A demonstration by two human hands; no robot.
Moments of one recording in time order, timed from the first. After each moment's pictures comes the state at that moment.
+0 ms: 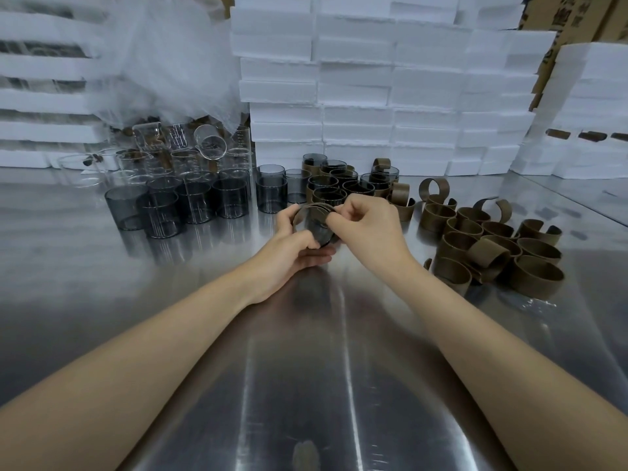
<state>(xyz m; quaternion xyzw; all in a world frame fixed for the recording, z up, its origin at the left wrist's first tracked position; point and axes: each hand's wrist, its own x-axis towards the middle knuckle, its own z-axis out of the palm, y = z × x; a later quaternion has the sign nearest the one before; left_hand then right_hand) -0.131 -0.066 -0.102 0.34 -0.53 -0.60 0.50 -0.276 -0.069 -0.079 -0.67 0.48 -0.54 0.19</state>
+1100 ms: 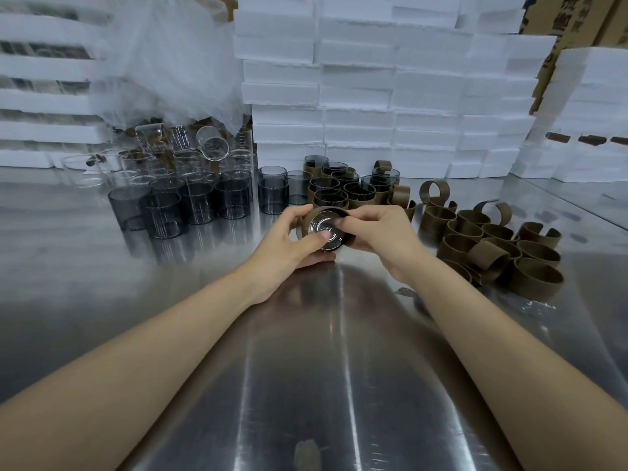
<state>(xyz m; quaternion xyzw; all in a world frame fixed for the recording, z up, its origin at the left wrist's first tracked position) -0.128 -0.065 -0.104 0.34 -0.53 -0.55 0.54 -0.295 -0.076 -0.078 -0.59 0.45 -0.51 0.43</state>
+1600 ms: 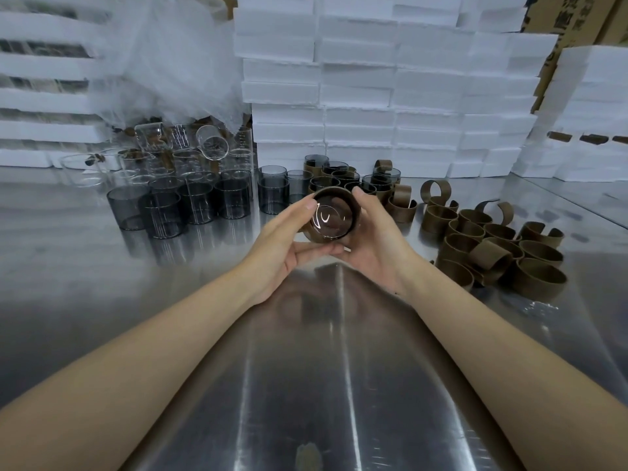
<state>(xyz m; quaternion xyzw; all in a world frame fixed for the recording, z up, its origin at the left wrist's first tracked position) -0.124 -0.059 -0.092 0.27 -0.51 -0.62 0.53 -0.286 -0.073 -0.083 -0.49 0.29 -0.48 0.66</state>
